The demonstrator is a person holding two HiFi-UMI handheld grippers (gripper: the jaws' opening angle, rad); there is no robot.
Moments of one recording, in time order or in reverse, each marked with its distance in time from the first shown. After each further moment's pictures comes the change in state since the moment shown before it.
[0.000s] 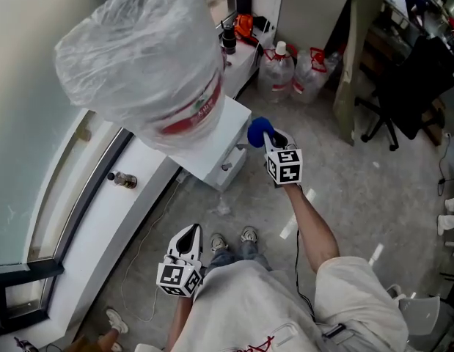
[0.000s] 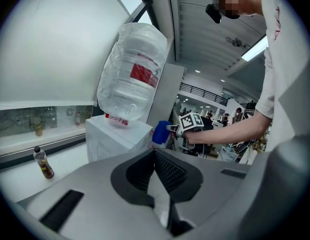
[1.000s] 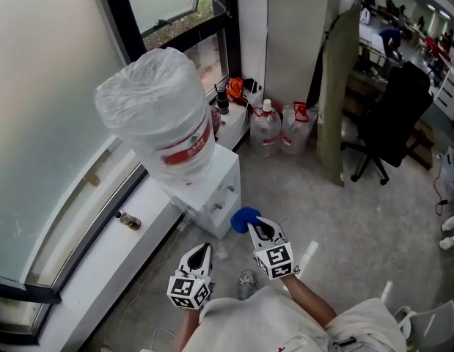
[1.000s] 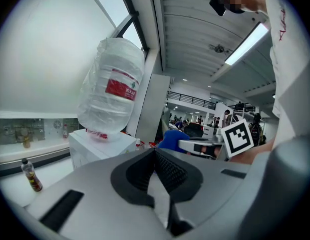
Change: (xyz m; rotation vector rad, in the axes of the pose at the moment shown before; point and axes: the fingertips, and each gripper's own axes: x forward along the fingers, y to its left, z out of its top) left arm -0.011 -0.075 0.022 0.088 -0.126 -0.096; right arm -0.223 0.123 -0.012 -0.071 -0.159 0.142
